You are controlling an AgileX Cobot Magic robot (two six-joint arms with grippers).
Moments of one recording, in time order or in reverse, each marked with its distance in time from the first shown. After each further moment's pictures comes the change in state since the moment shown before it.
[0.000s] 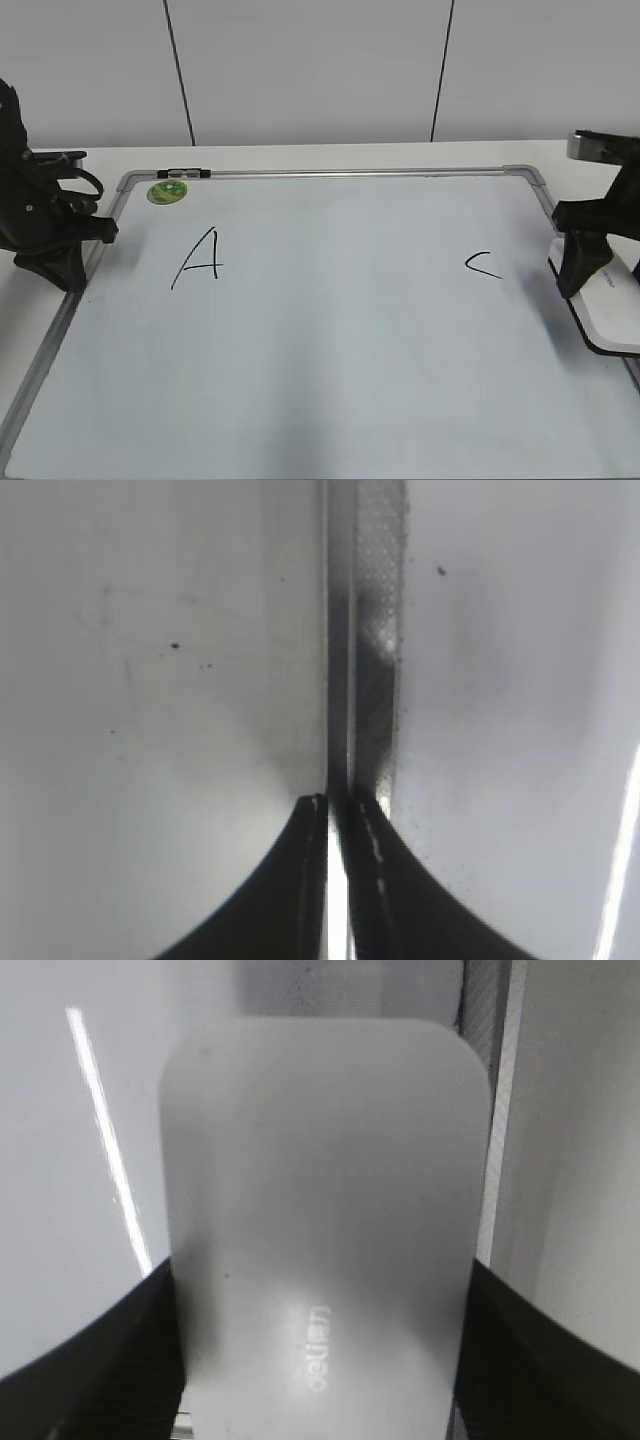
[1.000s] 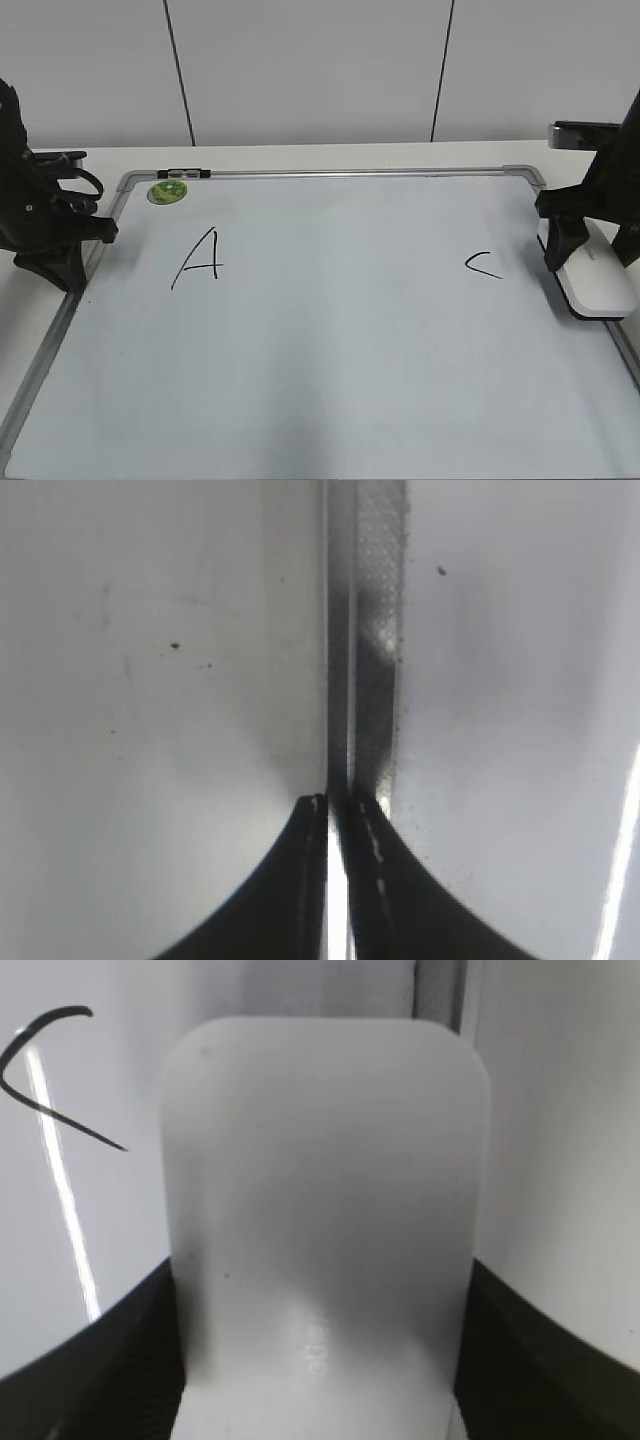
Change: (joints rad) left arm 0.000 0.000 0.000 -0.002 0.000 0.000; right arm 0.000 0.160 -0.170 -0.078 -0.069 -0.006
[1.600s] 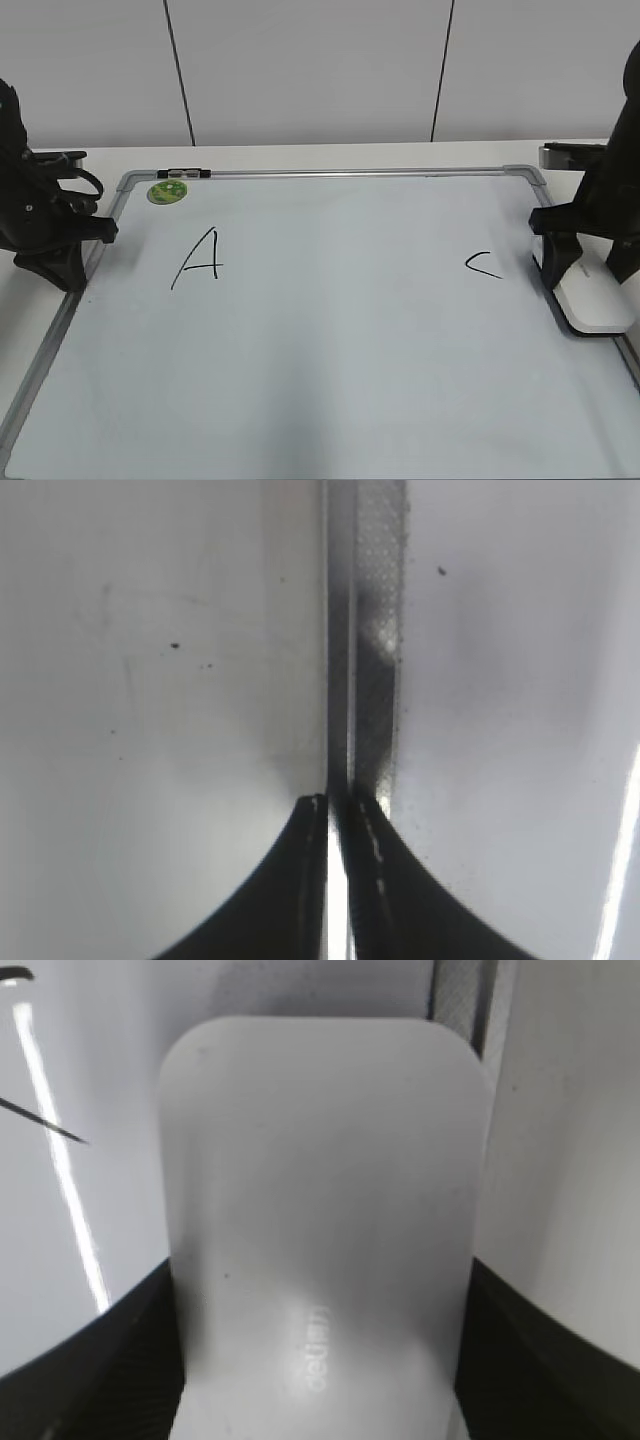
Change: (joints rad) left arm 0.000 0.000 0.000 0.000 0.000 0.000; right arm 0.000 0.070 -0.023 -0.002 0.039 -0.007
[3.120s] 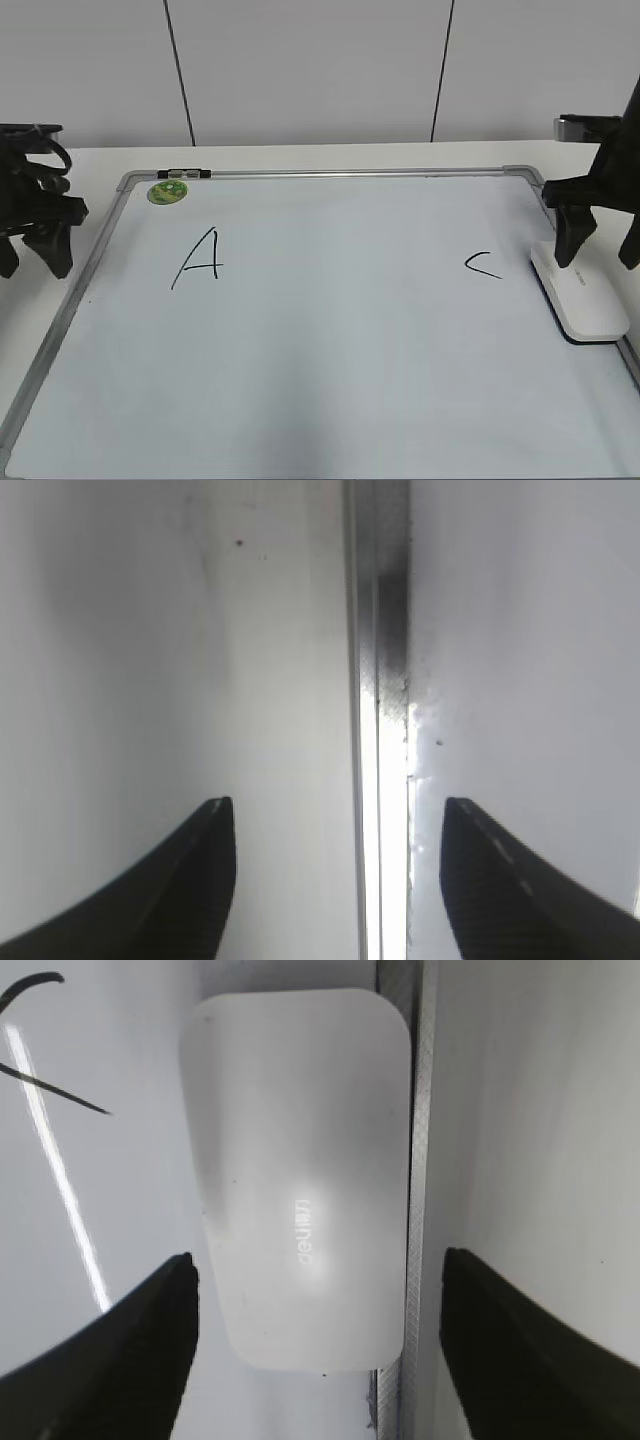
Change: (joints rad) left arm 0.000 -0.130 0.000 0.065 0.173 0.000; right arm 0.000 -0.056 -0.048 -0.030 0.092 0.064
